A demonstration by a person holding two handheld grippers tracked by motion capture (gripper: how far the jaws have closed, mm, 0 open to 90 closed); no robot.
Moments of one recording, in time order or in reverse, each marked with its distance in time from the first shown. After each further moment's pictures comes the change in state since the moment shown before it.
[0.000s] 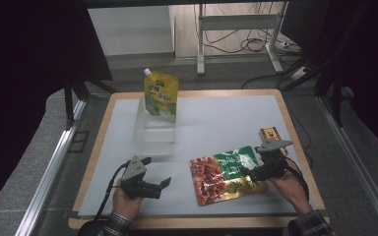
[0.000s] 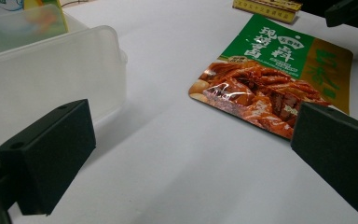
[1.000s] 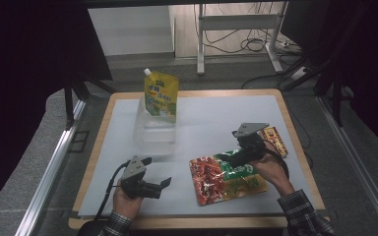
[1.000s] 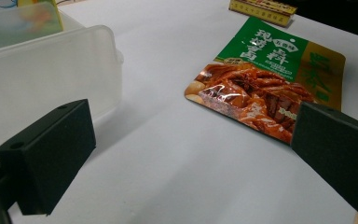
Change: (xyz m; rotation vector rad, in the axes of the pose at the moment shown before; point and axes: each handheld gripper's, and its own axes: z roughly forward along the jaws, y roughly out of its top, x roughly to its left) left arm 0.000 0.001 0.000 -0.002 -0.019 -0.018; right arm 0.018 0.072 0.029 -0.058 0.070 -0.150
